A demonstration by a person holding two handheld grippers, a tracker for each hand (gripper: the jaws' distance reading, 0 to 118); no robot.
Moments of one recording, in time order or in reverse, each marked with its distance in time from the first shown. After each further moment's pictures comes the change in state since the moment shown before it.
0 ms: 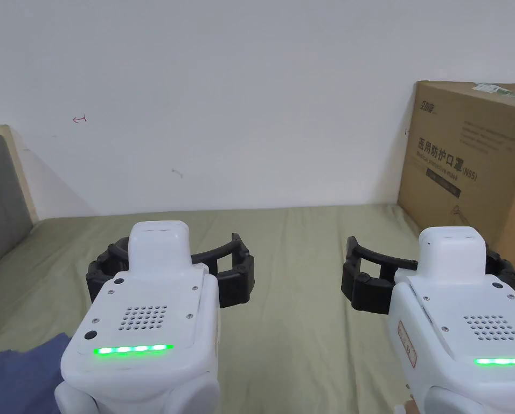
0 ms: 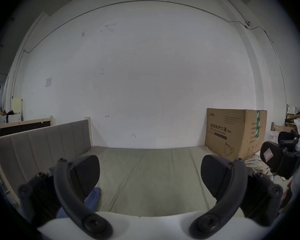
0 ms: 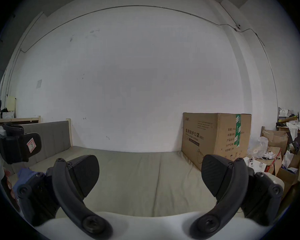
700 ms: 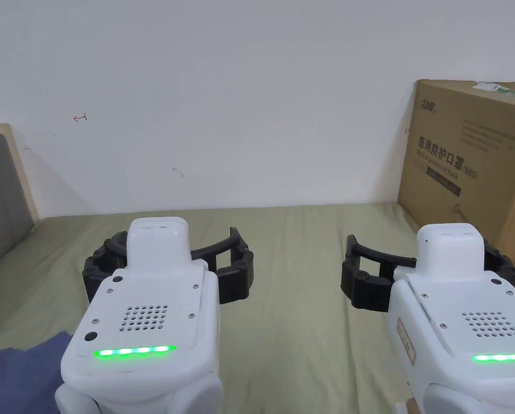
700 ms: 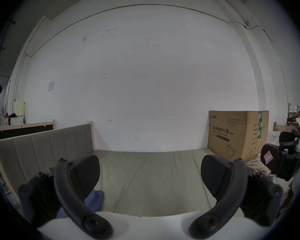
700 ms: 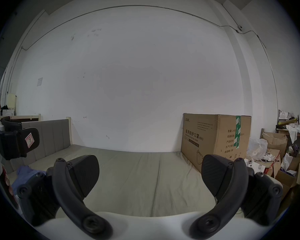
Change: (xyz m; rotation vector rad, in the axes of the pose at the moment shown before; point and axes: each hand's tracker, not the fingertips) left arm 0.000 0.002 0.006 0.034 0.021 -0.010; right arm -0.002 0.001 0.002 0.000 0.001 0.020
